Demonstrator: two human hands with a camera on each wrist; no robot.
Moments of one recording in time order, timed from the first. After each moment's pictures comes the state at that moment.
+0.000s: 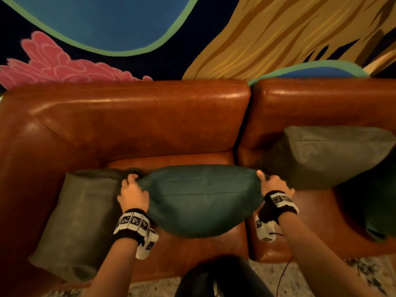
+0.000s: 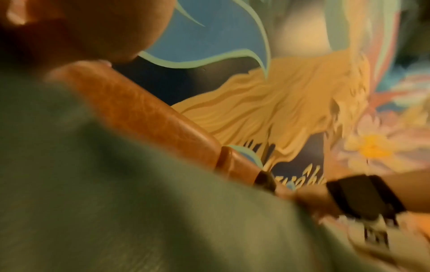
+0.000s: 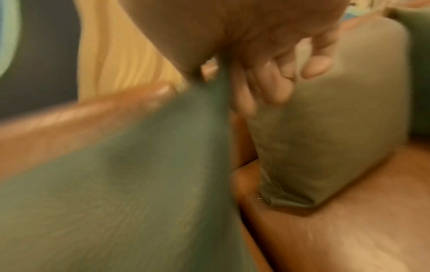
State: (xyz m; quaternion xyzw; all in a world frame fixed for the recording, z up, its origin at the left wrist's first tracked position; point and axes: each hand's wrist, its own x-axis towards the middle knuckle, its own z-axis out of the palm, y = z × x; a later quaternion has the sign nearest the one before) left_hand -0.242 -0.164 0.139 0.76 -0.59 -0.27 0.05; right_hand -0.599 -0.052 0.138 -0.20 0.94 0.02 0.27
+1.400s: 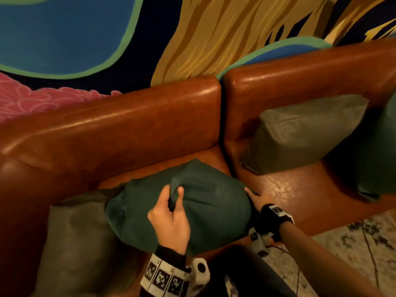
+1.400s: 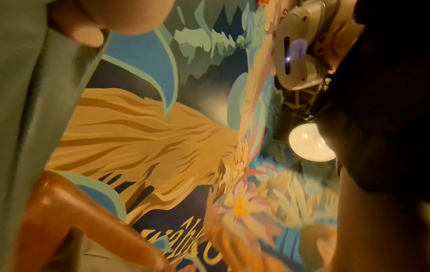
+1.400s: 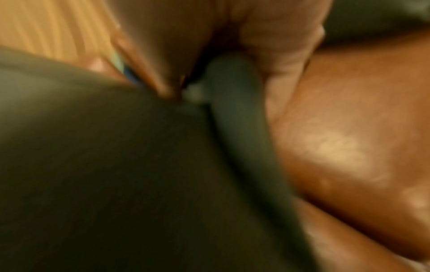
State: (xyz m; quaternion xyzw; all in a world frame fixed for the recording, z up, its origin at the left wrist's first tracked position) left_hand -0.343 -0.076 0.245 0.53 -0.63 -0.38 0.42; right_hand -0.584 0.023 0.092 -0.06 0.87 -0.17 0.46
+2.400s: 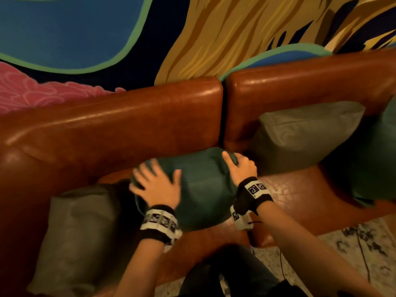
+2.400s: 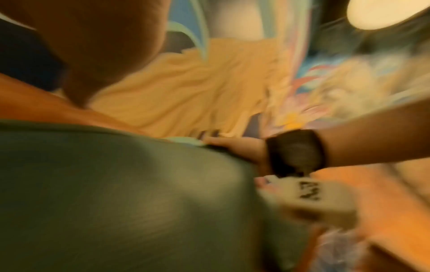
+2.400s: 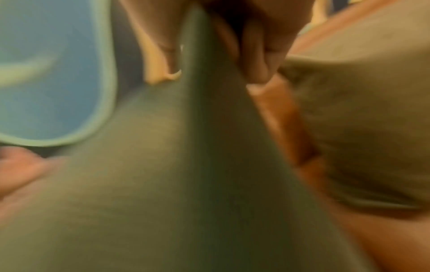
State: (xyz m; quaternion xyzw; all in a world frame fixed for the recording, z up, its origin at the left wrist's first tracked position) left_hand -0.346 -0.140 0.170 0.68 -0.72 -0.15 0.00; right_hand -0.560 -0.069 0.167 -0.29 0.88 -0.25 0.28
